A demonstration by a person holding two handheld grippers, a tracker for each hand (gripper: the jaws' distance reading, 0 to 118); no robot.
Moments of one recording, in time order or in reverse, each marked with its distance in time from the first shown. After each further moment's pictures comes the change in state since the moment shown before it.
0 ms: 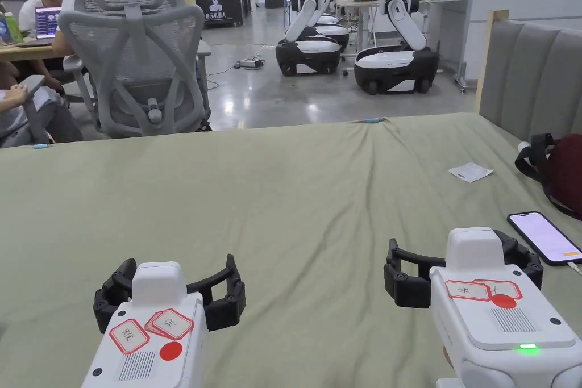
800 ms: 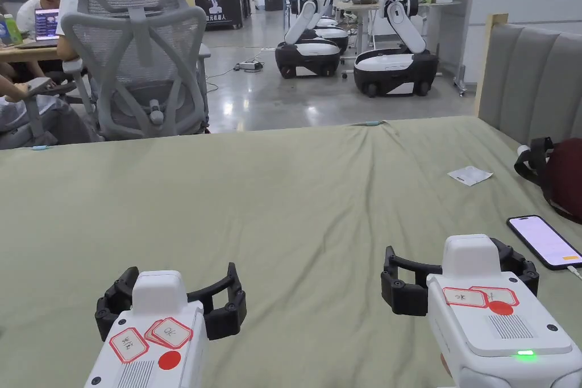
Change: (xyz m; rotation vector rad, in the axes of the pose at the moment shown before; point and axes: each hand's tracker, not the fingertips) left arm -0.001 -0.005 0.000 -0.013 -0.023 0.014; right arm -0.003 -0.002 0.000 -0.018 0.015 -0.005
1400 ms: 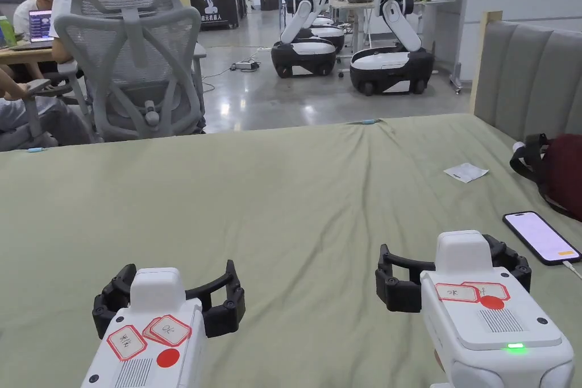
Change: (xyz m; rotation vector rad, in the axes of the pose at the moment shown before) left arm 0.002 0.004 0.001 0.005 -0.003 -0.014; right arm -0.002 0.000 0.000 -0.009 -0.004 0.006
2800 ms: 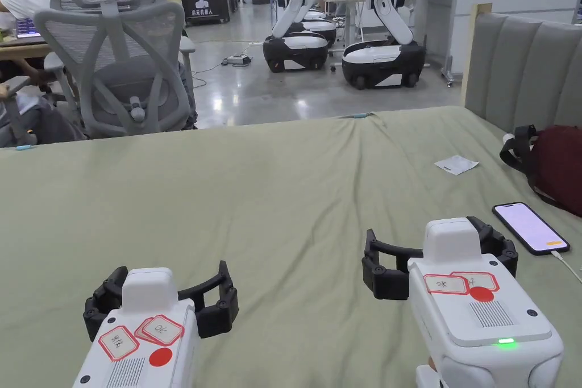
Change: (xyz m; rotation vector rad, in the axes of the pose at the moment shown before) left arm 0.006 -0.002 0.003 -0.034 0.007 -0.002; right arm 0.002 0.002 0.005 0.080 0.025 -0.006
